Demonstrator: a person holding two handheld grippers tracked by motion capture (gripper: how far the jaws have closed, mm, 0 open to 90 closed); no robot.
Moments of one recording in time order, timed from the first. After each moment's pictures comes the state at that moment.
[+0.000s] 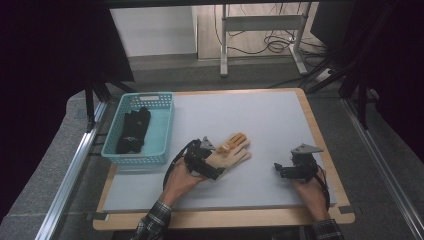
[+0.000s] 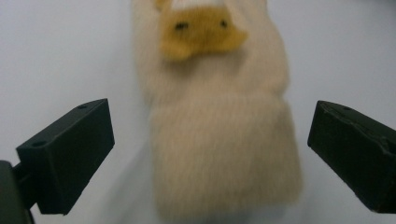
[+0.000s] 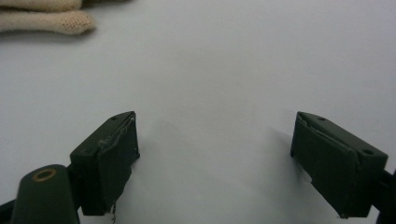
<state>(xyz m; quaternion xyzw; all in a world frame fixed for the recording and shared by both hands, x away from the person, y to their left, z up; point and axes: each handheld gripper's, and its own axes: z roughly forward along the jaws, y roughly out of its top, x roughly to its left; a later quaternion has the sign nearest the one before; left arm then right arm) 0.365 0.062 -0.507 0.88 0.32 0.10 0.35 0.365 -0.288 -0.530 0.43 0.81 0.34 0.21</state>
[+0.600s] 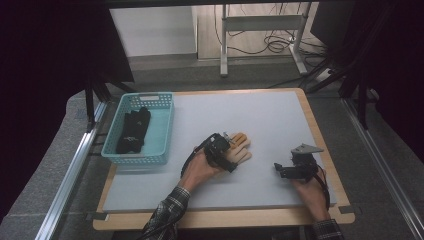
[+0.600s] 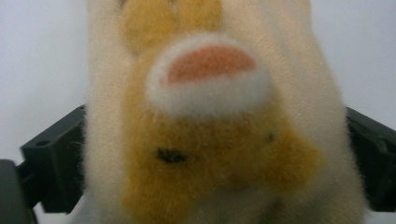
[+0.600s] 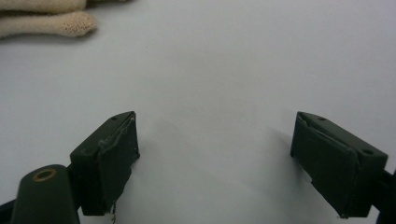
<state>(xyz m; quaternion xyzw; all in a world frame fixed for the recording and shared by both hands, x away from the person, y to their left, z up) 0.405 0.016 -0.525 0.91 0.31 0.08 0.28 0.365 -0.288 -0.530 0.43 0.81 0.34 0.21</state>
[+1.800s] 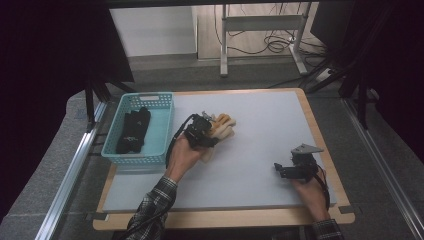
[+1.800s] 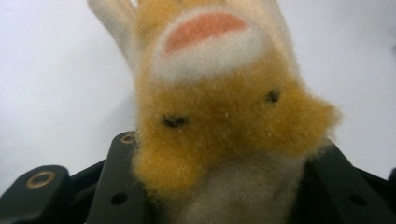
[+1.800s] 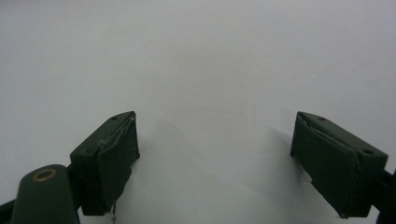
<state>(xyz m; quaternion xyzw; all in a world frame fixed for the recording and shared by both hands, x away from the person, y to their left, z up) 0.411 0.075 -0.450 0.86 0.40 0.12 0.30 0.365 -0.288 -0.530 0.43 0.81 0.34 0.21</state>
